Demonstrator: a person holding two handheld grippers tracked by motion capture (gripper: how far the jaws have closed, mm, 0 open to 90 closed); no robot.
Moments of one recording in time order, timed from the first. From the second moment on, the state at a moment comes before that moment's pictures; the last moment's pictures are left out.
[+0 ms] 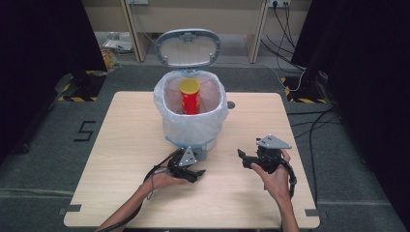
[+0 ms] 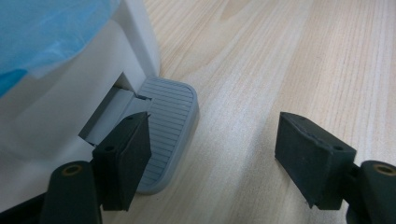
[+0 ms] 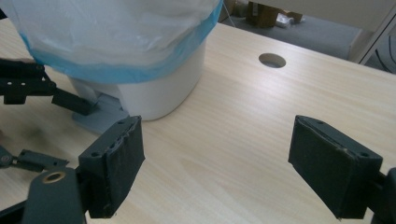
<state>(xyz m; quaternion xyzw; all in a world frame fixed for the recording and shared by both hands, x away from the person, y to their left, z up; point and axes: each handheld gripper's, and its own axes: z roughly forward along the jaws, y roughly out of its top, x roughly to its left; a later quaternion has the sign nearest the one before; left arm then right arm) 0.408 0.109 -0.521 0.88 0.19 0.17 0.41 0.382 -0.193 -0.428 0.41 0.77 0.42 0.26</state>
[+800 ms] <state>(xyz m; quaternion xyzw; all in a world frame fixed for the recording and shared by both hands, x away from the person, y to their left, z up) 0.408 0.109 -0.520 0.88 0.19 0.17 0.41 0.365 -0.191 -0.481 0.43 0.78 0.40 0.23</state>
